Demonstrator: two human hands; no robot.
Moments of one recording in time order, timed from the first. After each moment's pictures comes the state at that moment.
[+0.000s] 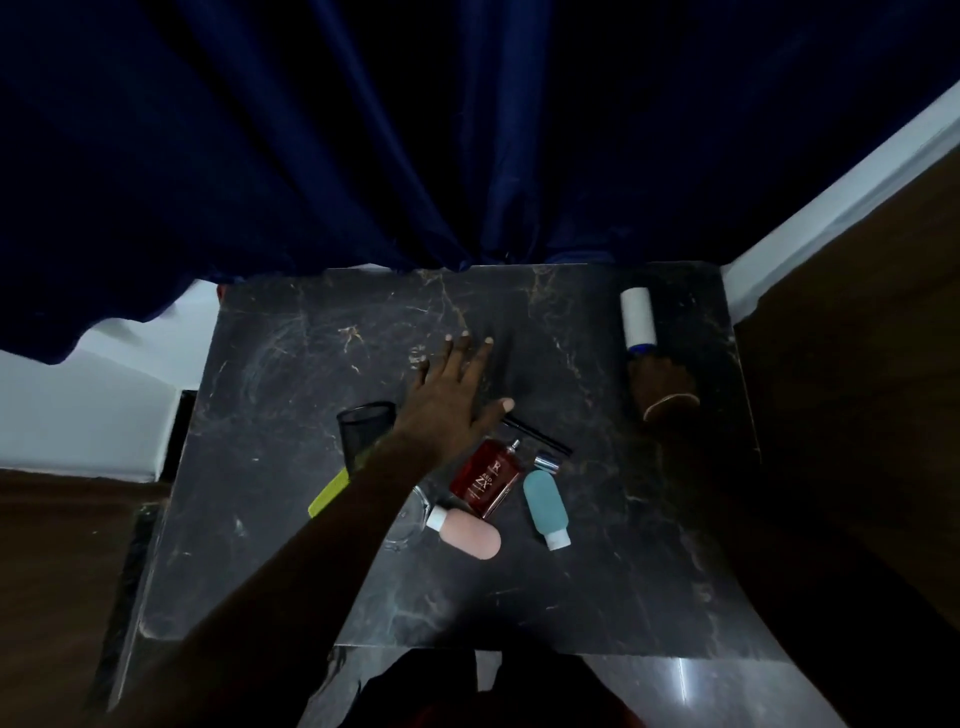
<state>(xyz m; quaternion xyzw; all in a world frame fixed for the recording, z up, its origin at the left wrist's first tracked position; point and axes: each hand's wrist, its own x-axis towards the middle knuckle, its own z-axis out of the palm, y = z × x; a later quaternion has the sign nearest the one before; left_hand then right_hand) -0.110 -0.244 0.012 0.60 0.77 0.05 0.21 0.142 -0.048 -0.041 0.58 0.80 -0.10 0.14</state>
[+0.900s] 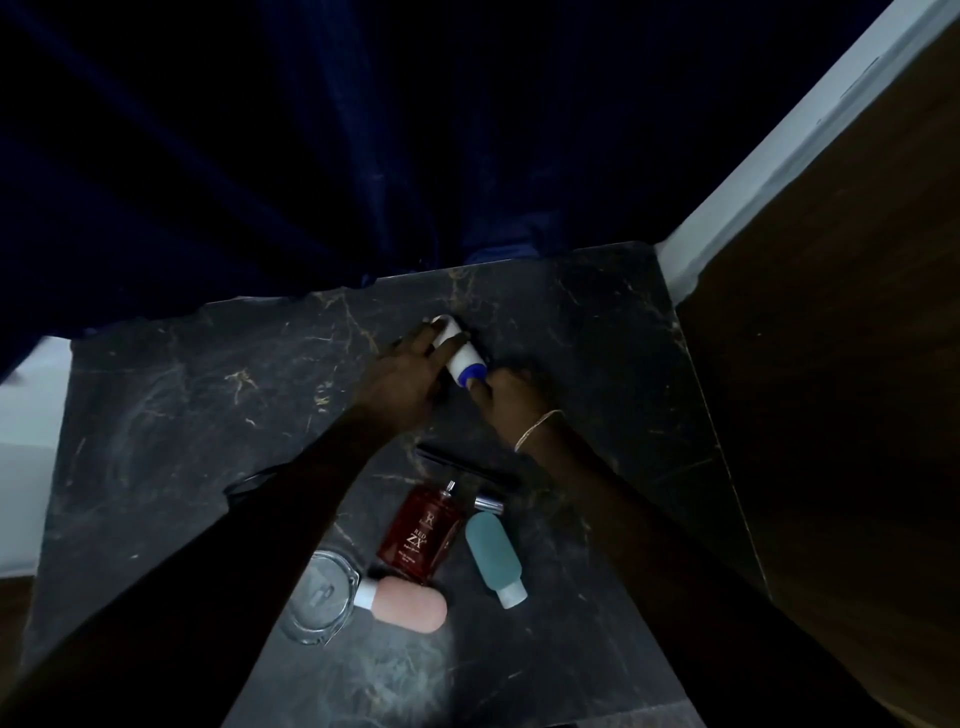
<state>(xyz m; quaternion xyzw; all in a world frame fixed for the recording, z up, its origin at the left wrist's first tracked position) -0.121 -0.125 -0.054 0.72 0.68 0.02 0.13 0.056 -0.077 -0.054 0.52 0.79 -0.33 0.00</state>
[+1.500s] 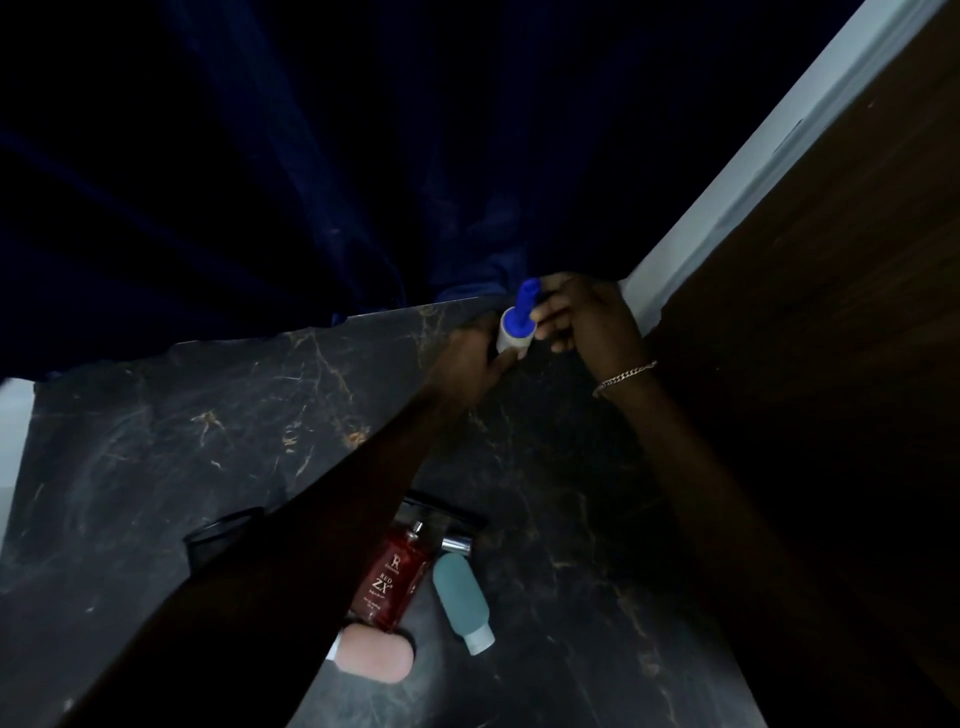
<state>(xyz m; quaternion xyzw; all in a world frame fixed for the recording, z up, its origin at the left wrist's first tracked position) -0.030 -0.021 -0.032 0.62 0.68 0.27 0.28 0.122 0.030 0.066 0.54 0.56 -0.57 -0.26</state>
